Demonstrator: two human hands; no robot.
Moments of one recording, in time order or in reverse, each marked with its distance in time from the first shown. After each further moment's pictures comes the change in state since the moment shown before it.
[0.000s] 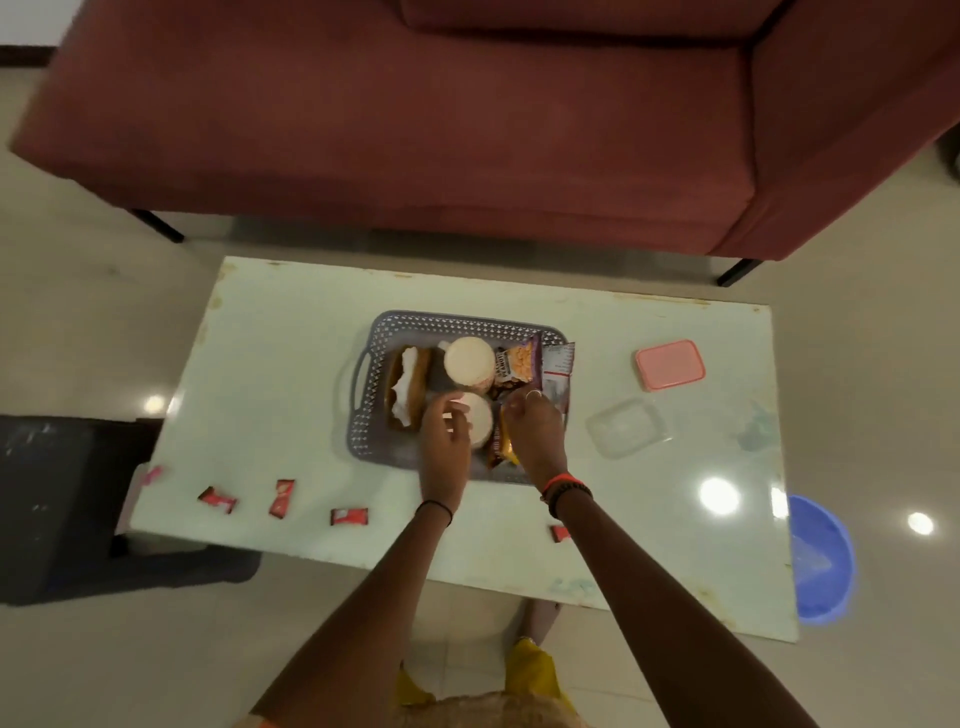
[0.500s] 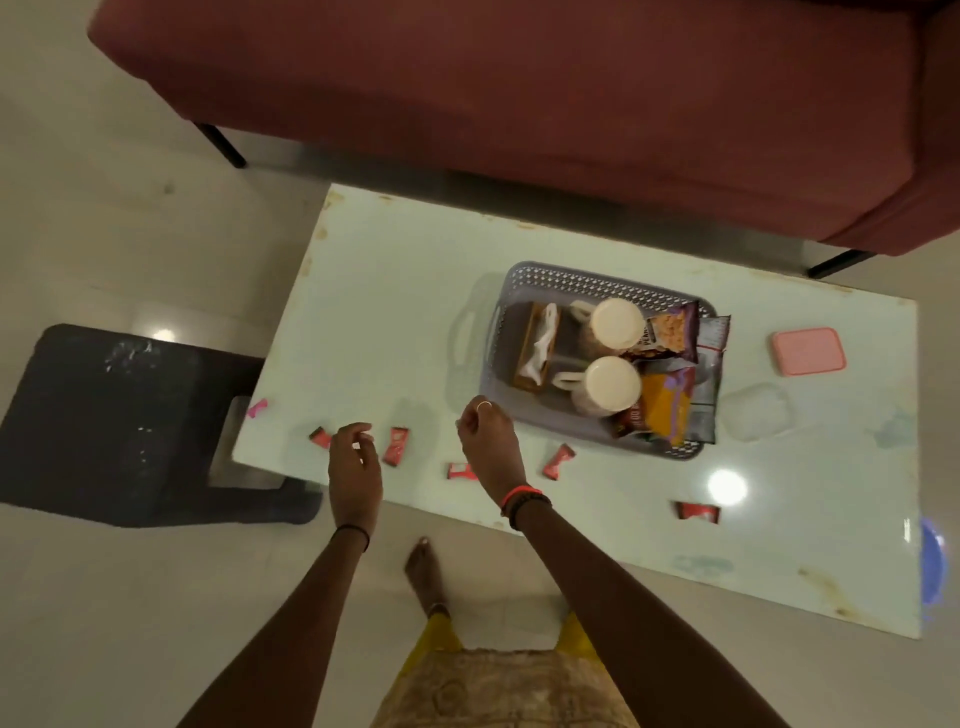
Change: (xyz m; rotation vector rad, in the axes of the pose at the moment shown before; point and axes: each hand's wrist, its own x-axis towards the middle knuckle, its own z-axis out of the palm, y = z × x) left_hand 0.009 -0.176 -0.252 0.177 0.186 -0.211; right_hand -0.100 -0.087 0.214 -0.081 -0.222 -0.132
